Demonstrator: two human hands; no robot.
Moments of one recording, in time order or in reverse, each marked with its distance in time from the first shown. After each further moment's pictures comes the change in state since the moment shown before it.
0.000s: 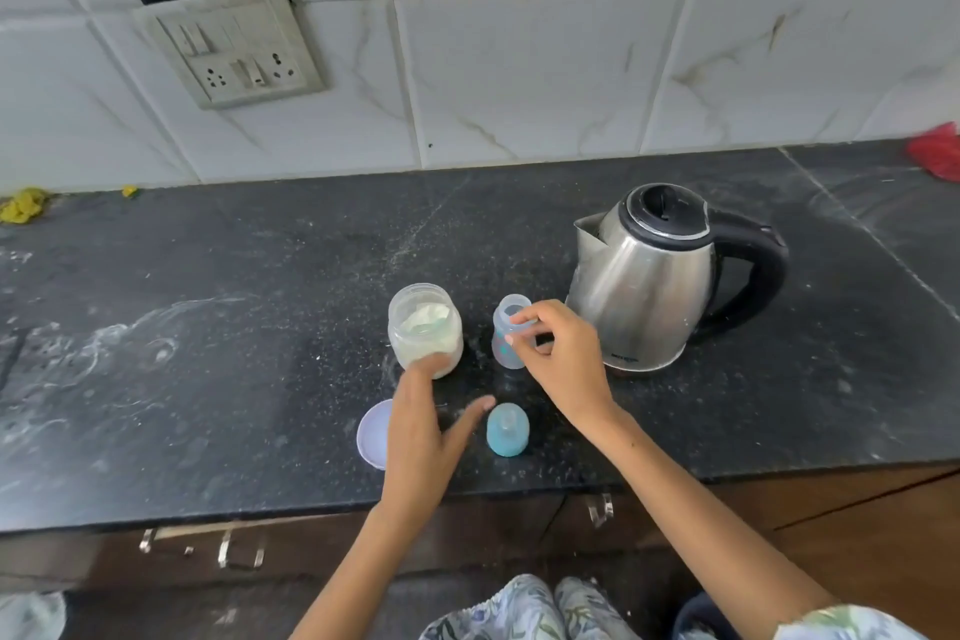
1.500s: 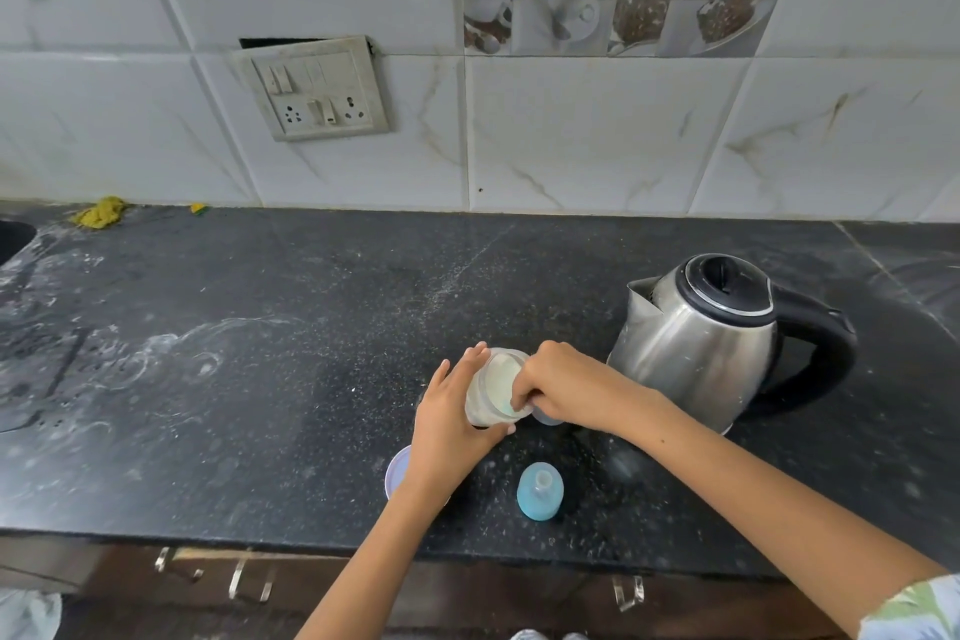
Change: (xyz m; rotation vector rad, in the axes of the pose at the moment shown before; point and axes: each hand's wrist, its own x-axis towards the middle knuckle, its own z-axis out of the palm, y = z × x) left_hand 0.059 -0.009 -0.009 0.117 -0.085 -0.043; right_hand 0.066 -0.047 0.002 -0.582 -0.858 -0.328
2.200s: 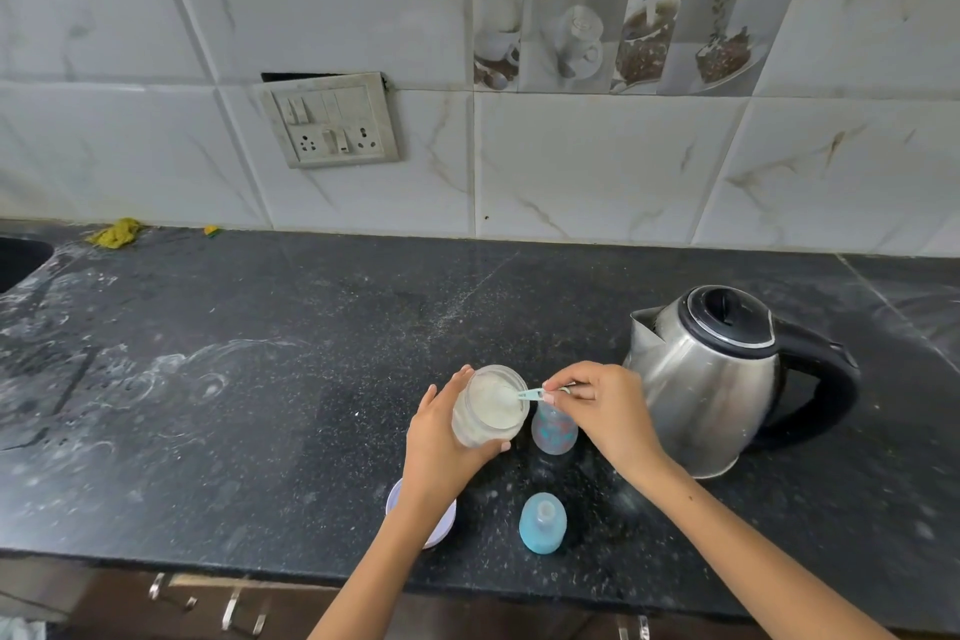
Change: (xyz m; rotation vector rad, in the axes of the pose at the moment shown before) left_hand 0.003 0.007 -0.014 -0.065 0.085 -0.104; right_hand -0.024 0.012 0.022 0.687 0.649 0.358
